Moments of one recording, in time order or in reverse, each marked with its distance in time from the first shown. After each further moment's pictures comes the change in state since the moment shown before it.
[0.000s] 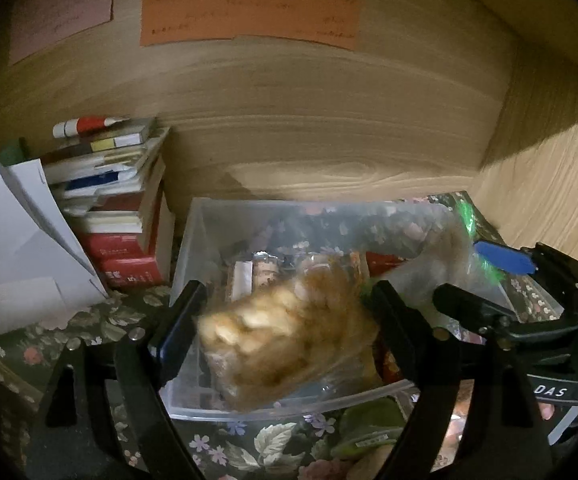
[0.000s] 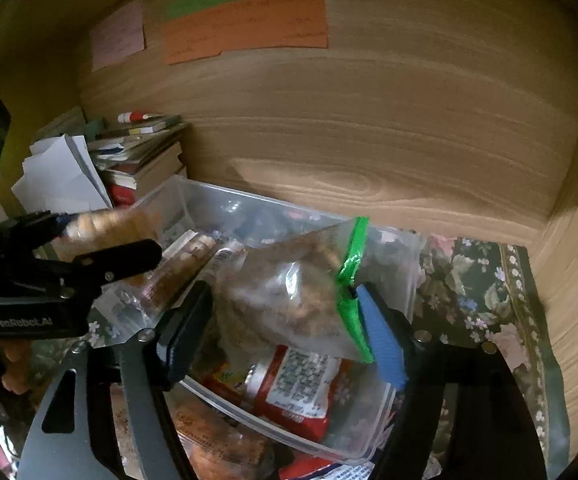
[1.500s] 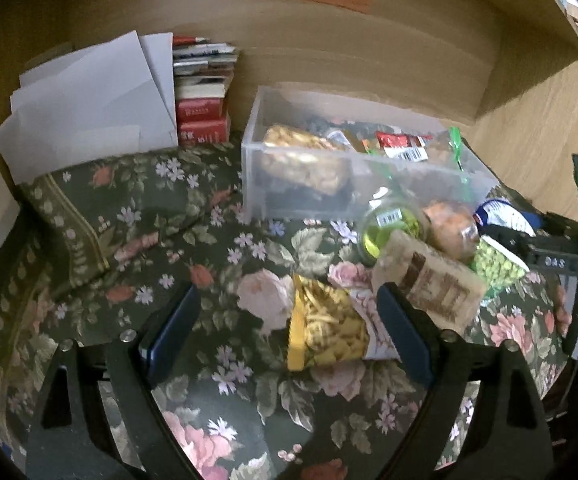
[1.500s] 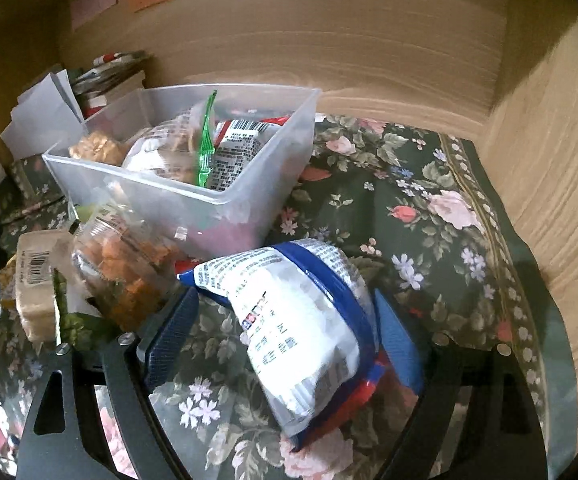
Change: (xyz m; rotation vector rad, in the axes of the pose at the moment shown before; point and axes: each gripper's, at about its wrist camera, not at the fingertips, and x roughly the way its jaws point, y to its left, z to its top) left arm -0.089 0.011 -0.131 -0.056 0.078 0.064; right arm -0.028 -0.050 -0.092 0.036 0.157 -0.063
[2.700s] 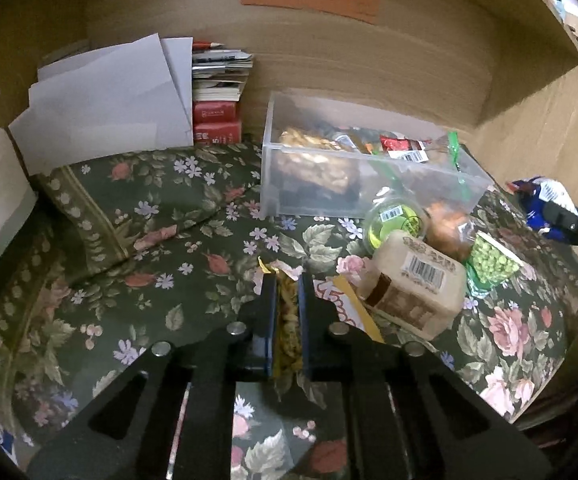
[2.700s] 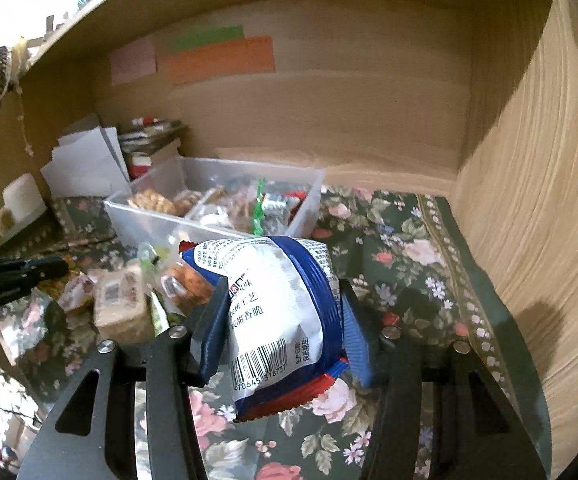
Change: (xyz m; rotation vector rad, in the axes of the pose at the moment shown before) left arm -0.022 0.009 -0.010 -0.030 -0.017 0.016; right arm -0.088 0.020 -0.014 0.005 -0.233 0.004
